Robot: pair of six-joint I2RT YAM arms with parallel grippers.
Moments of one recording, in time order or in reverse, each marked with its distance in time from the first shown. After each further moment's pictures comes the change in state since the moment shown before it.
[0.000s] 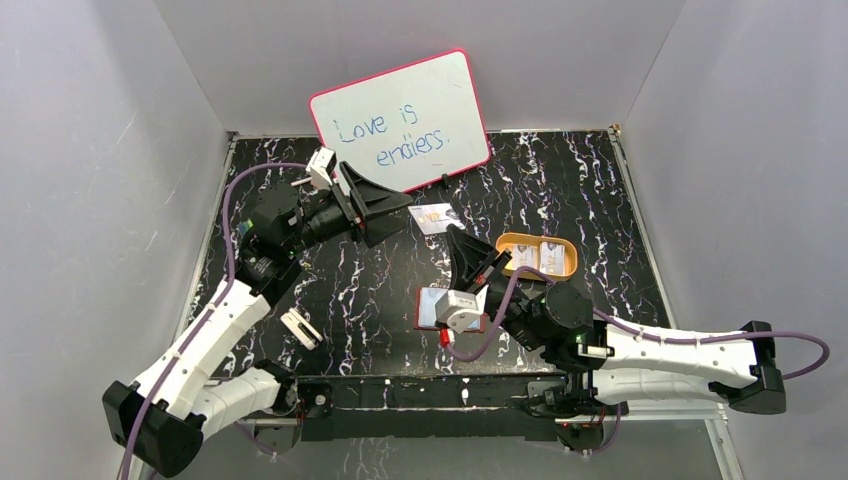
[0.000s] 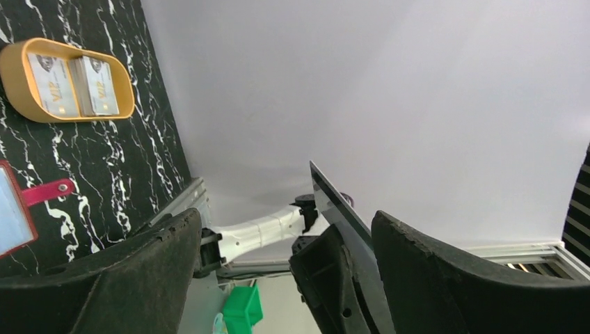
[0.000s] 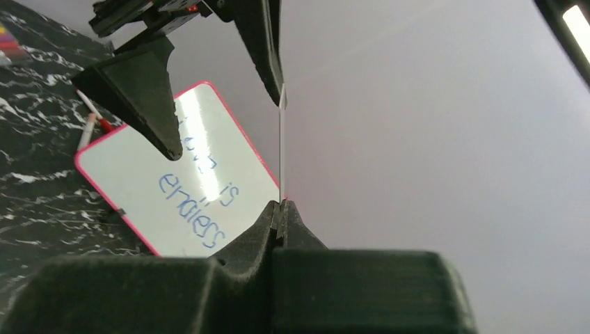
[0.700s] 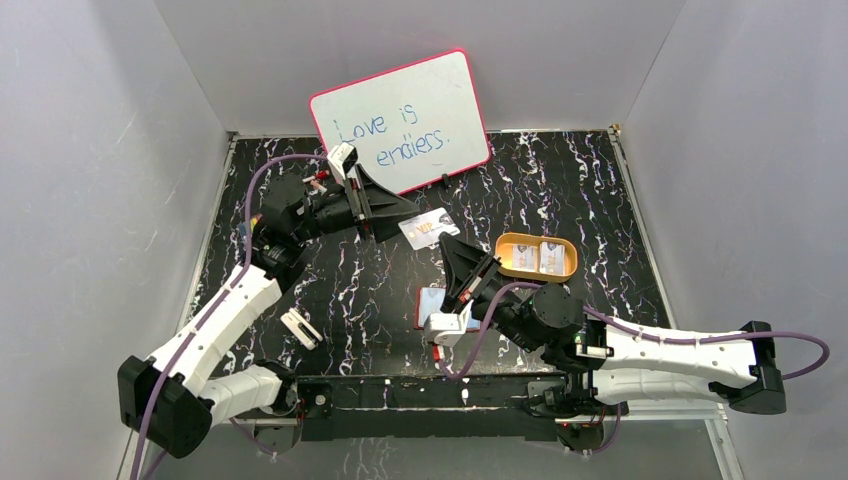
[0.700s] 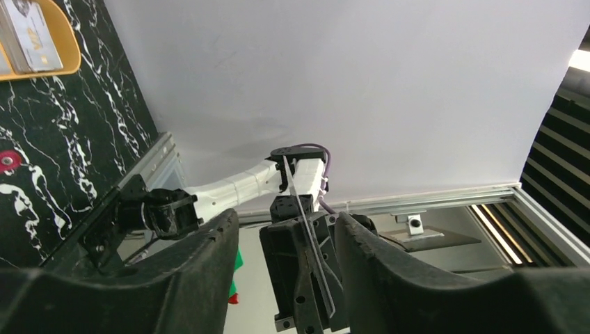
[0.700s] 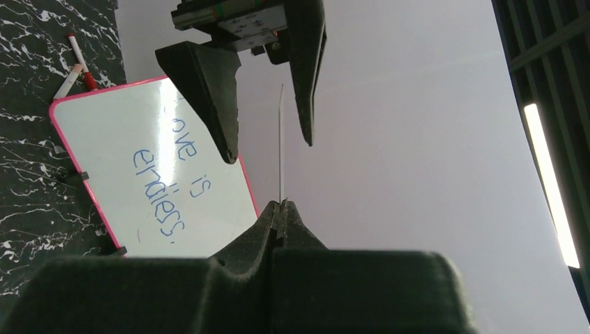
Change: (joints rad) left arm 0.024 0.090 0.001 0.168 0.232 -0.098; right arm 0.000 -0.005 -0.011 -0.108 -0.071 -0.261
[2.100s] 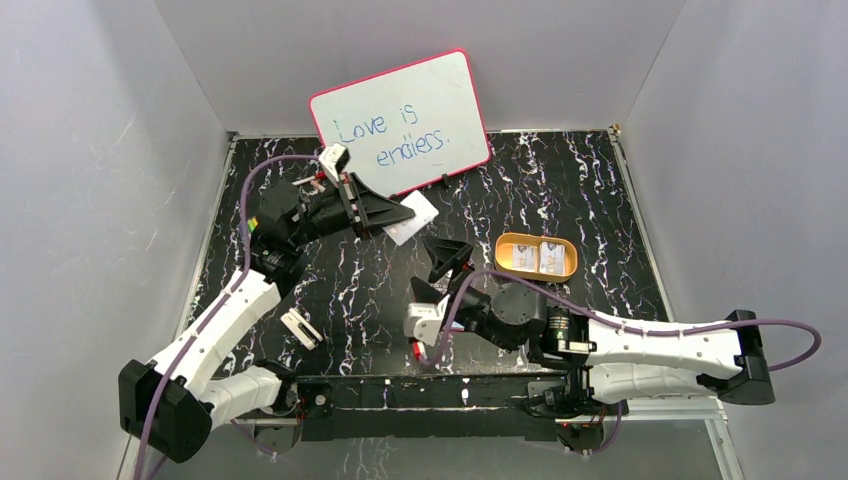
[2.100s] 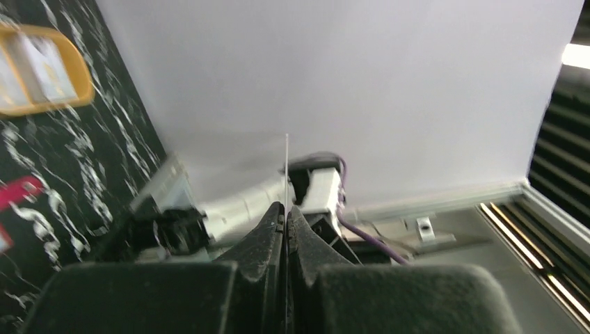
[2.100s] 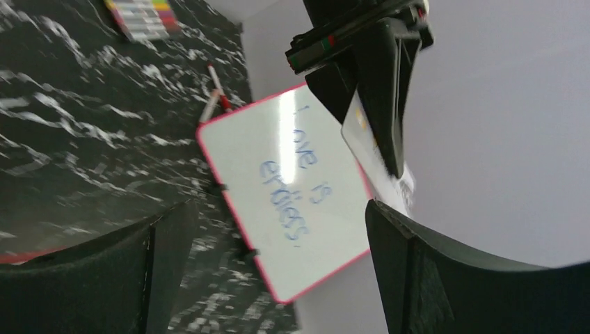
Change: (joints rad) left arm 0.007 0.014 -0.040 0.103 0.027 -0.005; right arm 0.021 0.119 0.095 -0.200 -0.016 0.314
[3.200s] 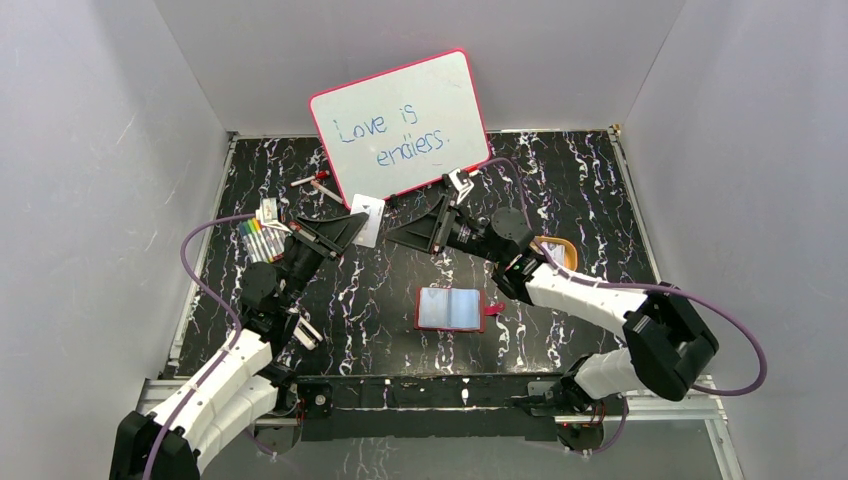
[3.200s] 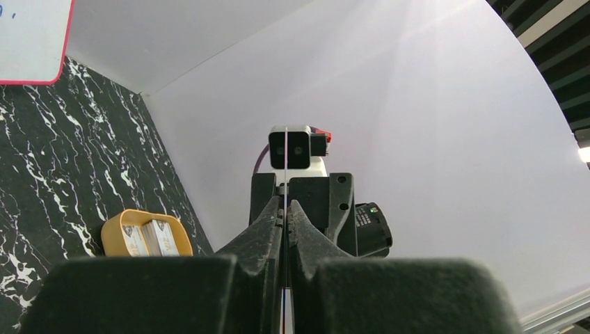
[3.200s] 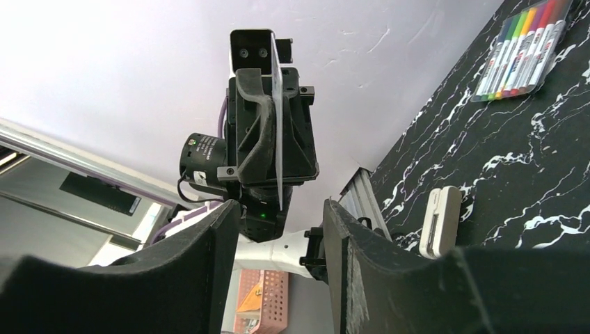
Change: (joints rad) left arm 0.040 -0.336 -0.544 0.440 -0.613 0.193; right arm -0.650 0.399 -0.048 0.666 -0.912 2.360
